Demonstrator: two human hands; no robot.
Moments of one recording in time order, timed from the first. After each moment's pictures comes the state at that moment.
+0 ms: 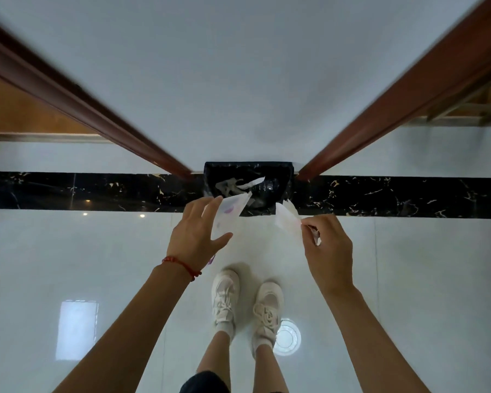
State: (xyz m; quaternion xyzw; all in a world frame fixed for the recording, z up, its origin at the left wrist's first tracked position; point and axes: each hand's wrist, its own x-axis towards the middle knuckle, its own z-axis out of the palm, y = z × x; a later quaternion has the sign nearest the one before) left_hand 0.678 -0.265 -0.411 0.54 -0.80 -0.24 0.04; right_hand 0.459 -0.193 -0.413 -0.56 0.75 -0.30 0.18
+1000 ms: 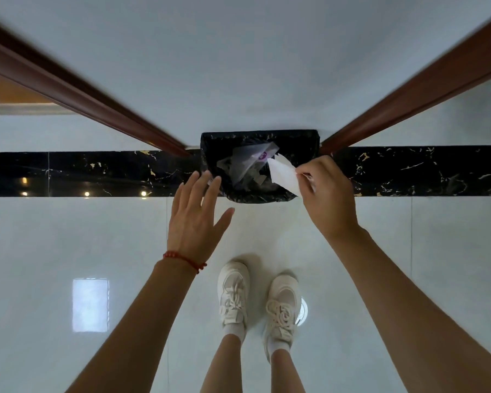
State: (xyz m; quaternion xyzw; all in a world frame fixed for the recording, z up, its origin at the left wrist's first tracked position) left_hand 0.688 -0.281 -0.530 0.56 -0.80 -0.18 0.01; right_hand 0.467 -0.270 -0.542 -0.64 0.69 -0.29 0.15
